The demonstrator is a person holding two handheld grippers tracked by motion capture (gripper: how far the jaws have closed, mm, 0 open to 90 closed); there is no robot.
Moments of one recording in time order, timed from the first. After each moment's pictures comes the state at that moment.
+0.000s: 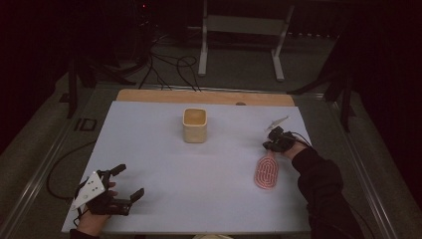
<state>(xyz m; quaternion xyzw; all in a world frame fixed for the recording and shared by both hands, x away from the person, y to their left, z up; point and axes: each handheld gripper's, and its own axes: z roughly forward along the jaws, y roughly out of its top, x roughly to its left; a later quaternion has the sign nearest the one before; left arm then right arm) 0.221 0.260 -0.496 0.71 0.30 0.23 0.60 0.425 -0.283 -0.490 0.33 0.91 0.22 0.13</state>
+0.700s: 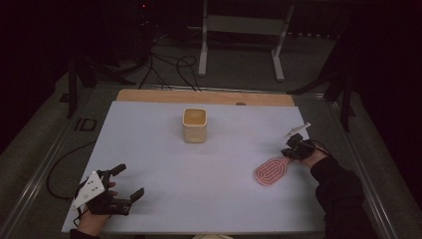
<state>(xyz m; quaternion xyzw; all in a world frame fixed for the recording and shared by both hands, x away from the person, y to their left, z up) 0.221 0.260 -0.496 0.71 0.30 0.23 0.60 0.398 -0.338 -0.489 0.37 0.90 0.19 0.14</state>
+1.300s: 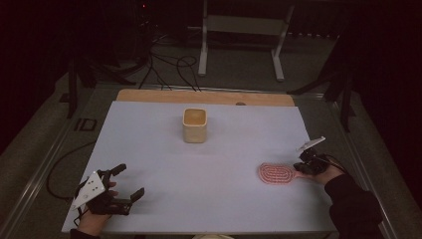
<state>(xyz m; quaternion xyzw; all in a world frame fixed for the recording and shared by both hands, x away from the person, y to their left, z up) 0.221 0.259 -0.495 0.71 0.30 0.22 0.60 0.348 -0.366 -0.491 0.41 0.89 0.17 0.12</state>
